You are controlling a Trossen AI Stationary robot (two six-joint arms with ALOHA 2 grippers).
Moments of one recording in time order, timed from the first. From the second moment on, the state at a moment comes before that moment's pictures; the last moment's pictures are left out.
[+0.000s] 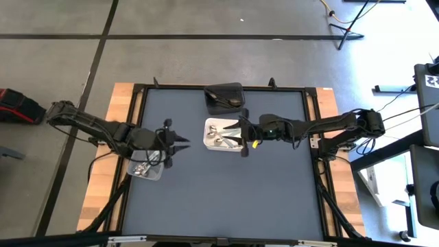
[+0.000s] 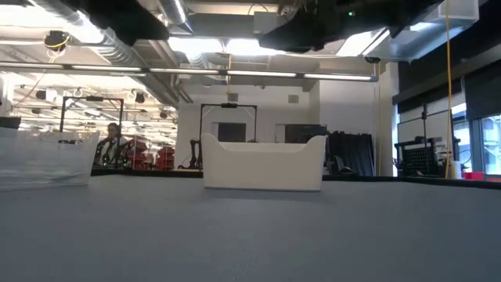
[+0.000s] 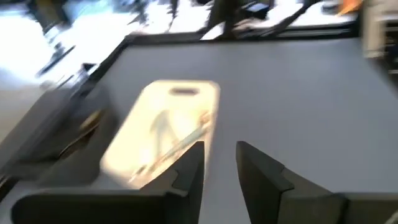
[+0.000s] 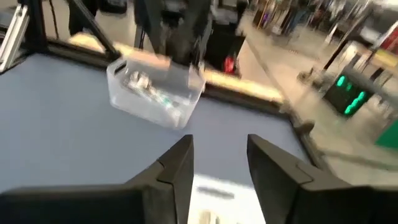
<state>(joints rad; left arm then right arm) -0.27 0.89 0.65 -0.22 -0.44 -0.12 -0.01 1.43 0.85 0.36 0.03 -0.31</state>
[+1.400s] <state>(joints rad) -0.16 0.17 0.01 0.22 -0.37 0.10 -0.01 0.72 0.27 0.37 0.03 -0.03</state>
